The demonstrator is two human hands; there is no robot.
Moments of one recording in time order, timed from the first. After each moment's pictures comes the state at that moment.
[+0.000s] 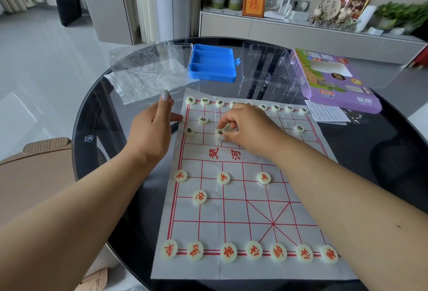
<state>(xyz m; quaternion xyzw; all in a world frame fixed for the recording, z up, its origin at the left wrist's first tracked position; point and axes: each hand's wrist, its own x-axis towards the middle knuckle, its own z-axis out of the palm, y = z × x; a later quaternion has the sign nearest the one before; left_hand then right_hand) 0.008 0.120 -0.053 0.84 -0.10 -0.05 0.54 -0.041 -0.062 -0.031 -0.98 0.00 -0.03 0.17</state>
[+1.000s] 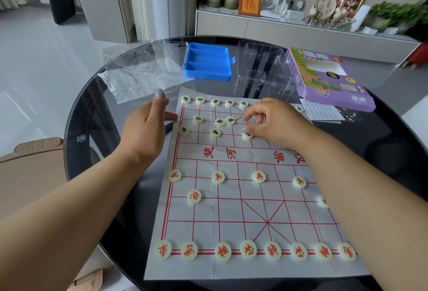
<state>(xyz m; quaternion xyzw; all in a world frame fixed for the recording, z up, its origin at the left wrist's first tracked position) 0.007 0.117 -0.053 0.82 -0.10 -0.05 0.55 -0.056 -0.115 -0.023 -0.98 0.06 -0.03 0.19</state>
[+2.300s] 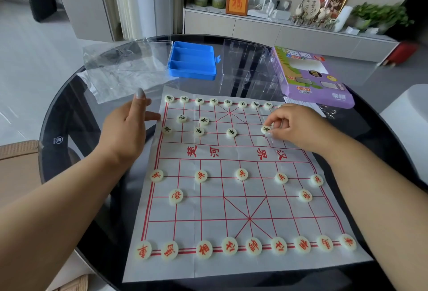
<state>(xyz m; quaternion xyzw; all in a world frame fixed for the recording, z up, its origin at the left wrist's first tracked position) 0.009 0.119 -0.056 0.84 -0.11 -0.02 0.54 -0.098 -0.170 -0.018 -0.98 0.12 -0.02 0.18</state>
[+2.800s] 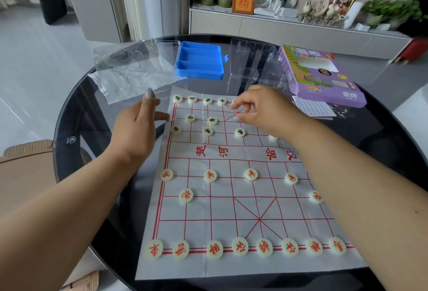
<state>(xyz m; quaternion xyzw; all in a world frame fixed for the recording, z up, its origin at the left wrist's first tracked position) 0.009 0.119 -0.054 0.83 -0.09 -0.03 0.55 -0.047 -0.118 -0.016 -0.98 0.02 -0.07 0.18</state>
